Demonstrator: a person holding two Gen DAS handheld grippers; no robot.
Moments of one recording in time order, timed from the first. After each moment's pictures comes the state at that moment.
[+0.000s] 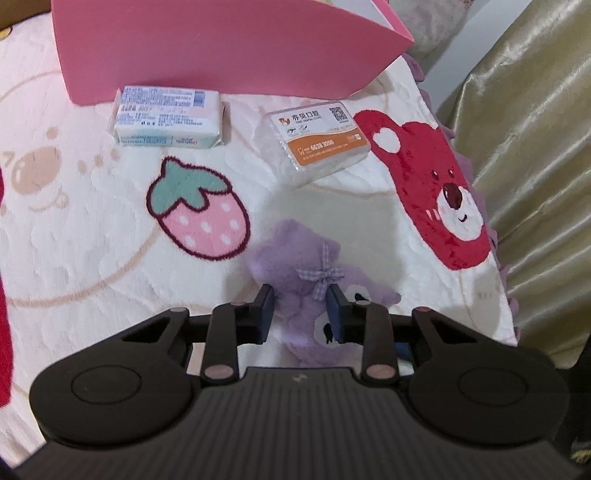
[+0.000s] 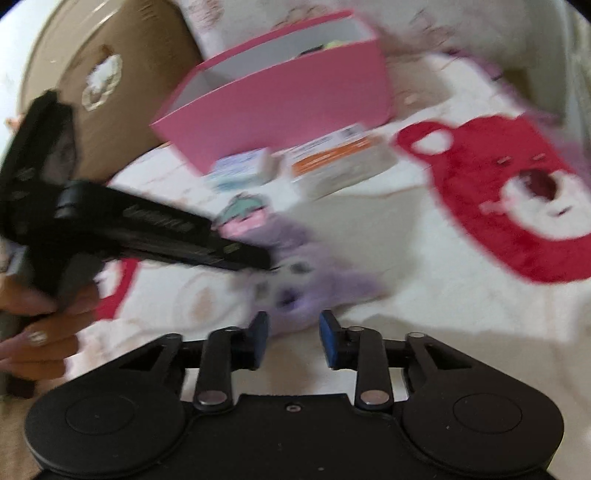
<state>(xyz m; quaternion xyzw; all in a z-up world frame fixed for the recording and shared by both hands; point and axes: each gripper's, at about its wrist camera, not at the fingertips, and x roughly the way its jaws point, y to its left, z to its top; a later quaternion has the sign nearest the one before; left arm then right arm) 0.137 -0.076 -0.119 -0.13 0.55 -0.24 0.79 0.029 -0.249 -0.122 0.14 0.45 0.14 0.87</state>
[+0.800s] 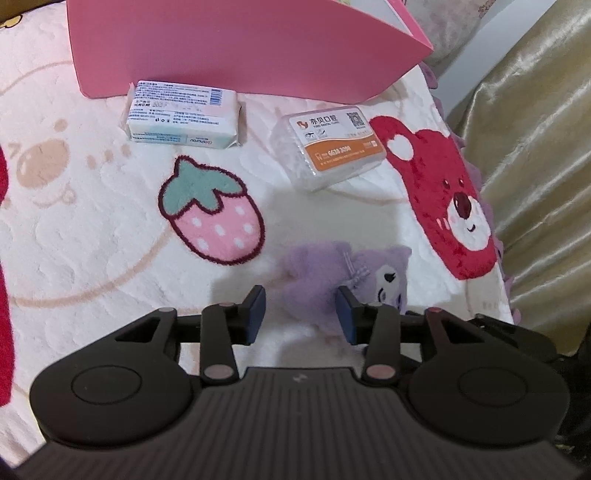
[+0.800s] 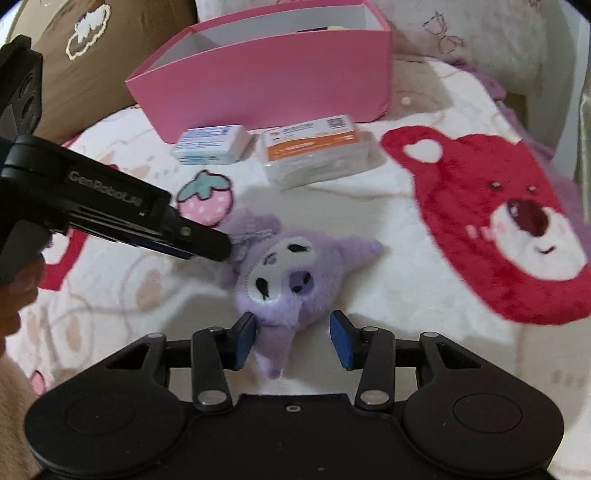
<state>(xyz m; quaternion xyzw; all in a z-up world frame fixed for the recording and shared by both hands) 0.146 -0.068 -0.123 -0.14 0.56 -0.22 0.79 0.049 -0.243 -0.131 0.03 0.47 0.08 0.88</state>
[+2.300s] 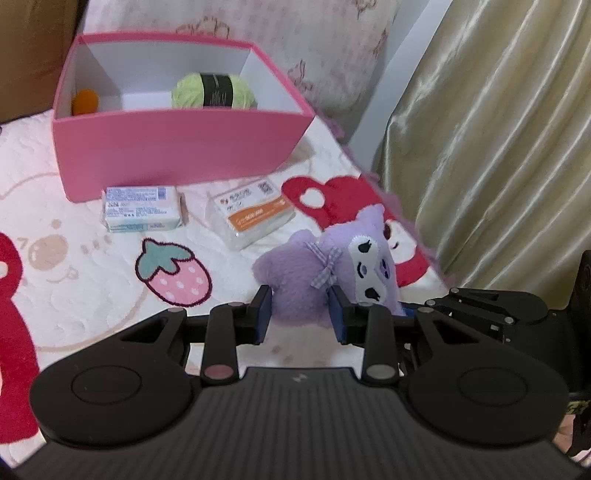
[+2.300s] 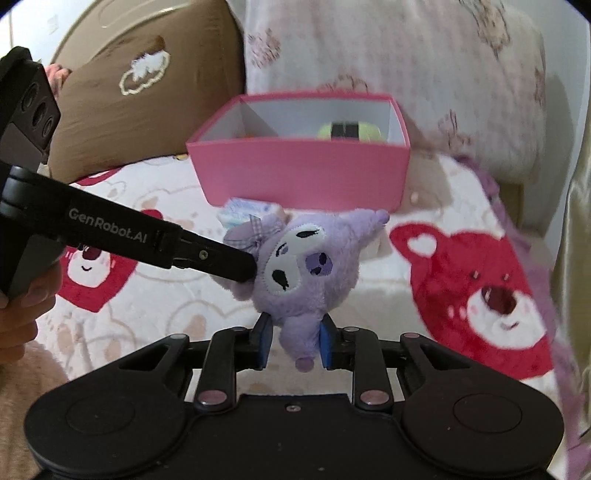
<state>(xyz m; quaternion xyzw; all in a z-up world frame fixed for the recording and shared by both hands) 0.087 -0.059 -0.046 -0.10 0.42 -0.31 0.85 0.007 -0.221 -0.067 -0.02 0.37 0.11 0.92</state>
